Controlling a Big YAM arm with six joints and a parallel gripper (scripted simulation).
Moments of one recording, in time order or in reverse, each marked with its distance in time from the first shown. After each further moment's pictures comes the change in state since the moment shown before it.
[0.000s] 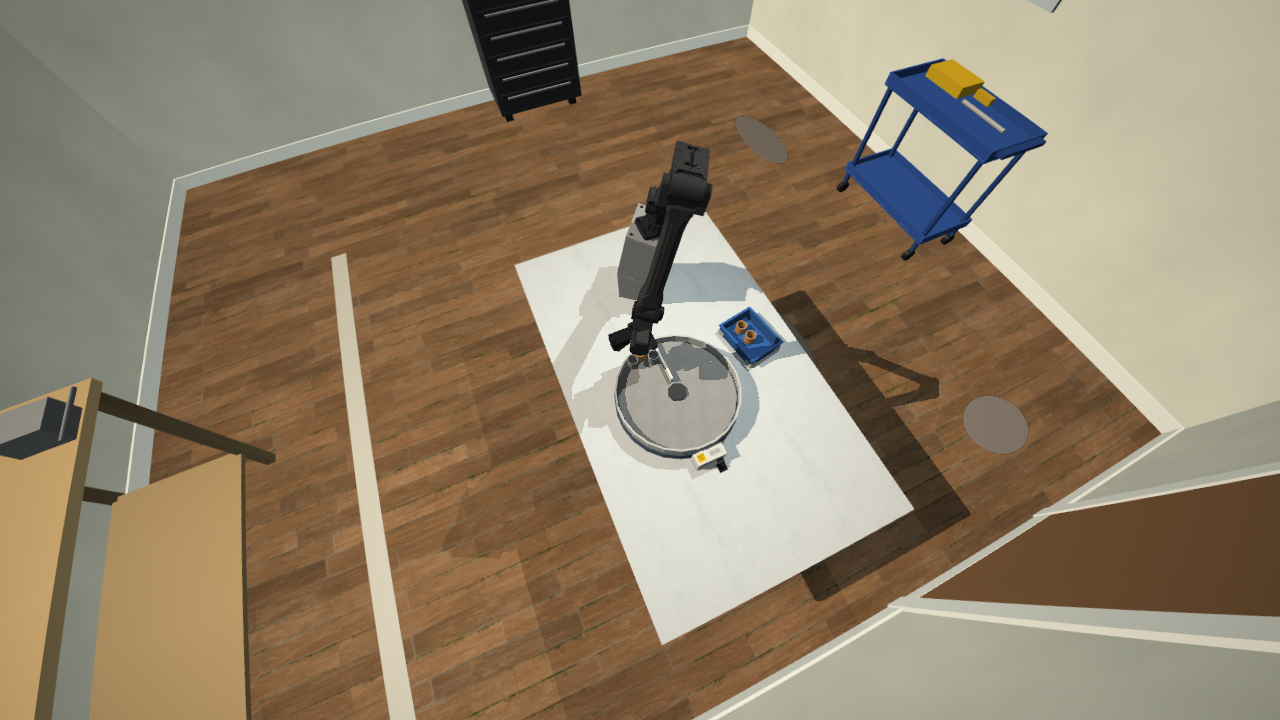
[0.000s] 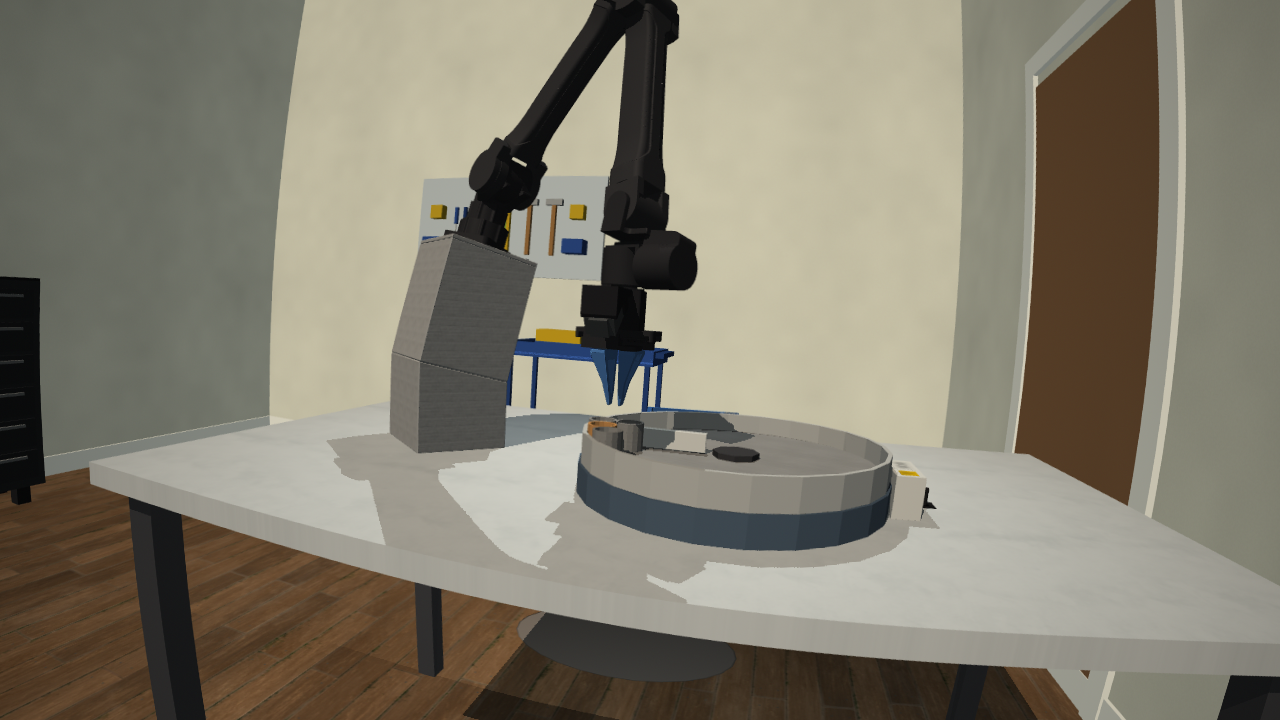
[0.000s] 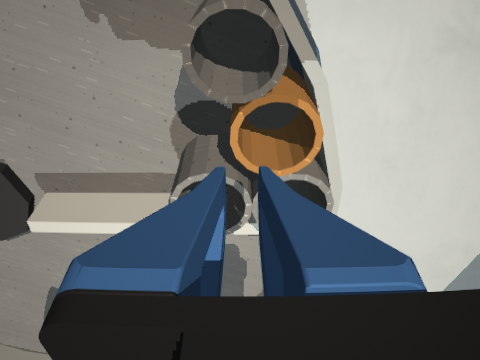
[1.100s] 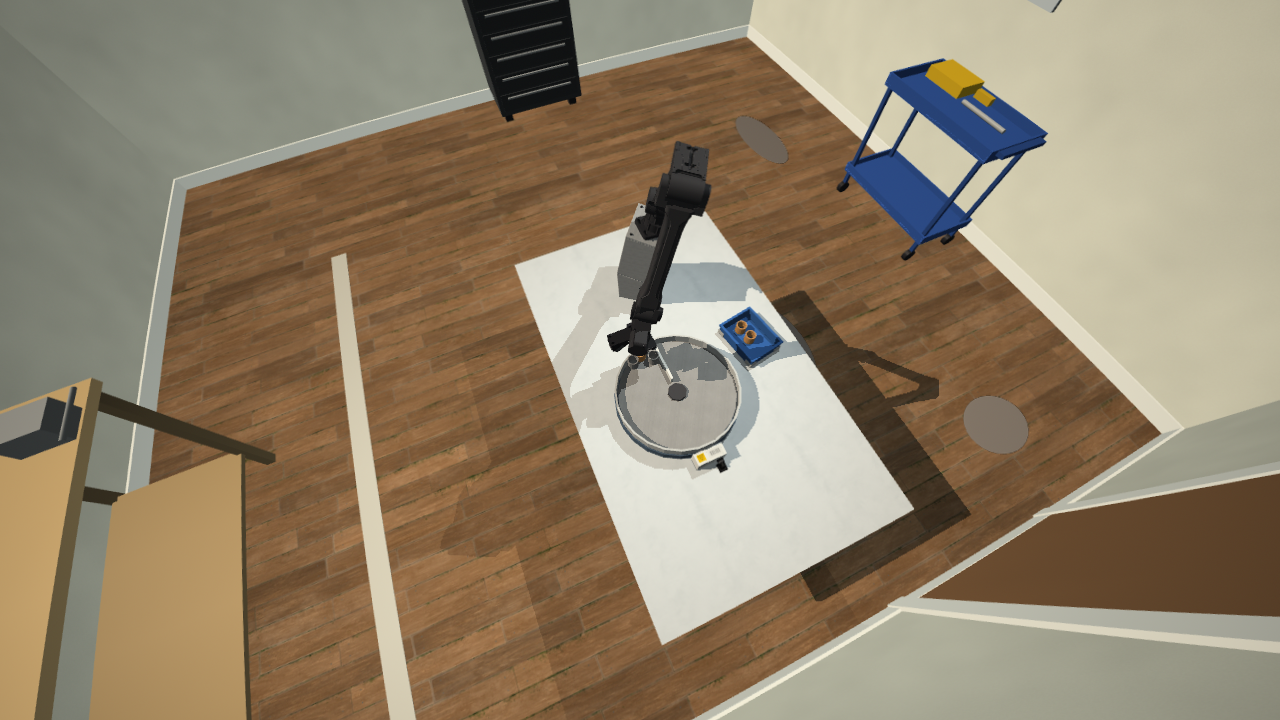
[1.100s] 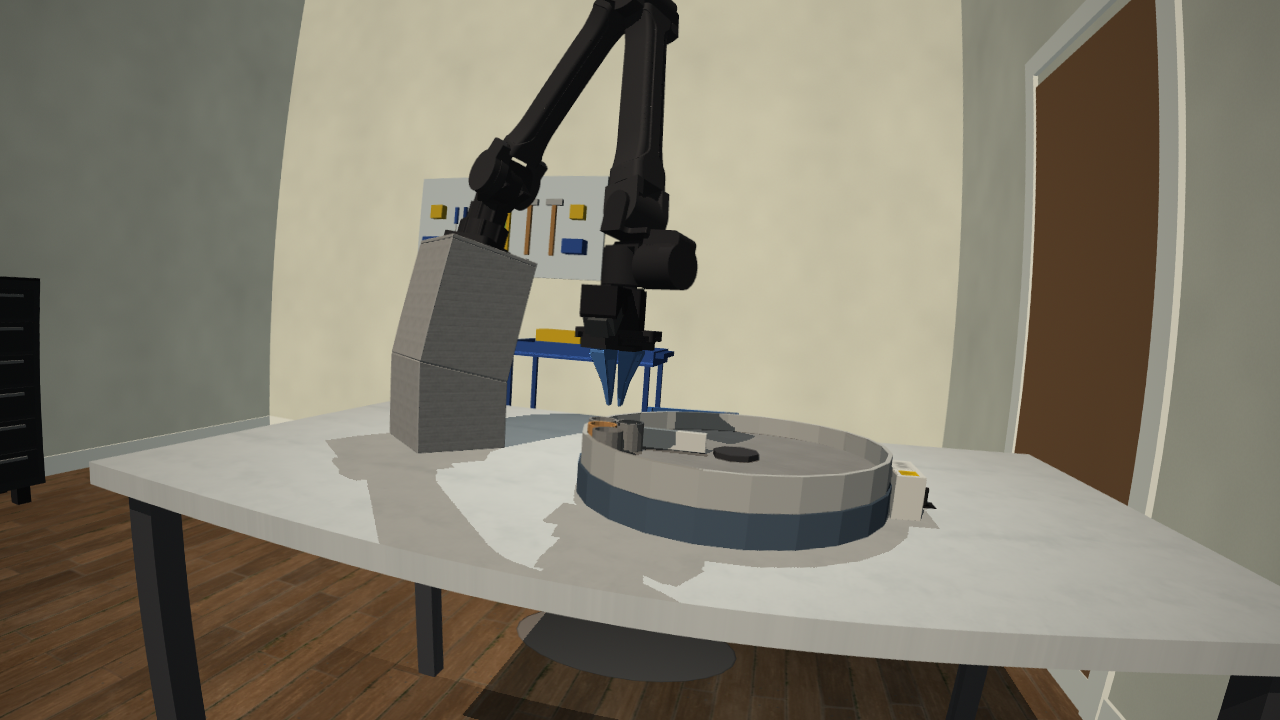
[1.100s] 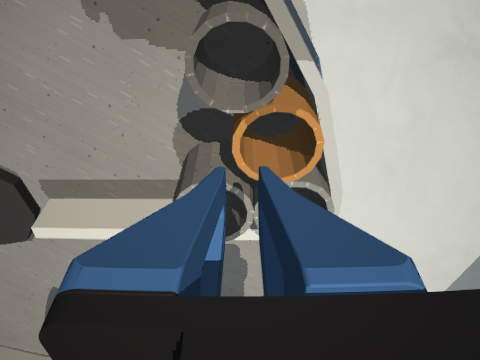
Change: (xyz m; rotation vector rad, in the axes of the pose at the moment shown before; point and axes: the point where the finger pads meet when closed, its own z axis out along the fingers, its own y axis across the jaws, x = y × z) arm -0.004 0.001 0.000 0.000 0.000 0.003
